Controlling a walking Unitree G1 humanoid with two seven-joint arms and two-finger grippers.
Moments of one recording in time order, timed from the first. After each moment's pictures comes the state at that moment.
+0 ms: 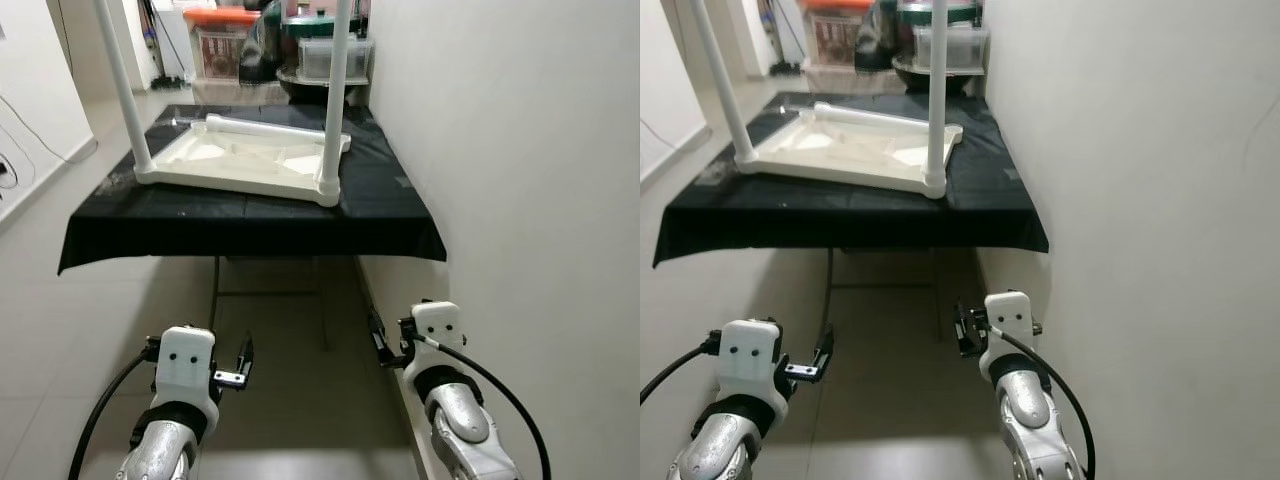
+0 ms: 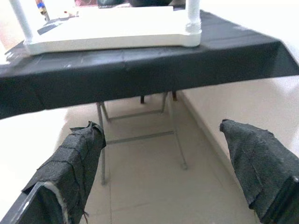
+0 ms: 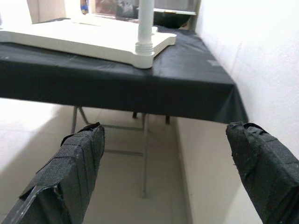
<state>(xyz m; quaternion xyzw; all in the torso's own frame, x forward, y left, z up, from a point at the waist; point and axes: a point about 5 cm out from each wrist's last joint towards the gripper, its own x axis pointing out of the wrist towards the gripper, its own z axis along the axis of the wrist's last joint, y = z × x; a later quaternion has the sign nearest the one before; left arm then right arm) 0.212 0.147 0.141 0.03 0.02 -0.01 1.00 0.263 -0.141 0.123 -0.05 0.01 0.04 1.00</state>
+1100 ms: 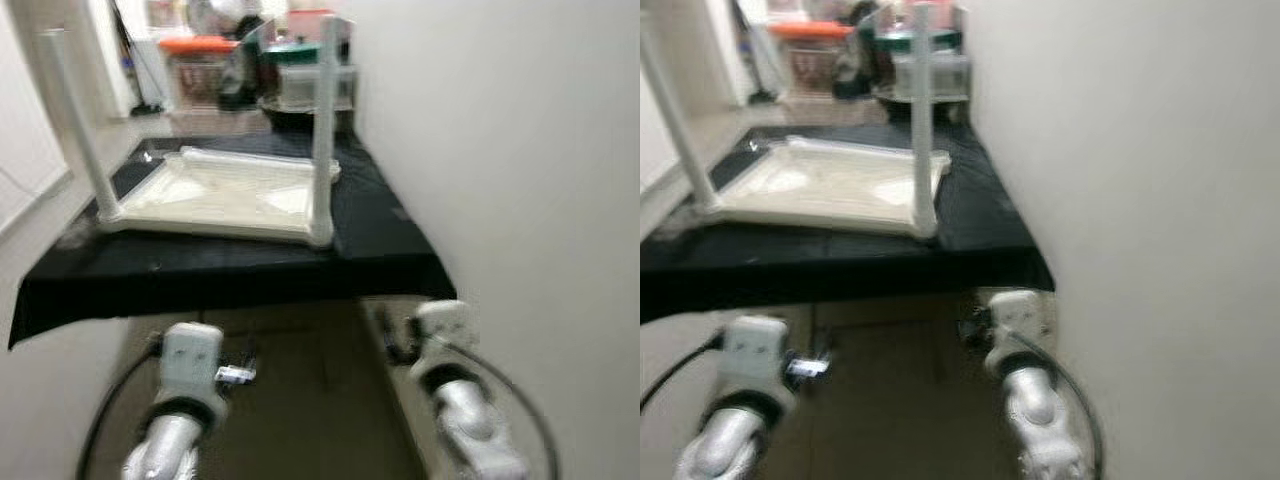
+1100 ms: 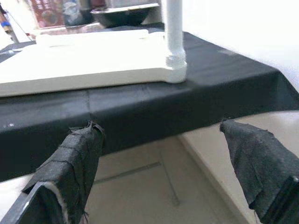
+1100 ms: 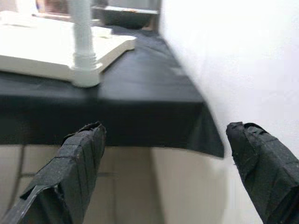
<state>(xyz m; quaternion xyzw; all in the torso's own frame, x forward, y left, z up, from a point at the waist) 0.213 0.139 0.142 0.03 0.01 -0.03 1.00 0.264 -0.151 0.118 -0.06 0.02 0.01 1.00</state>
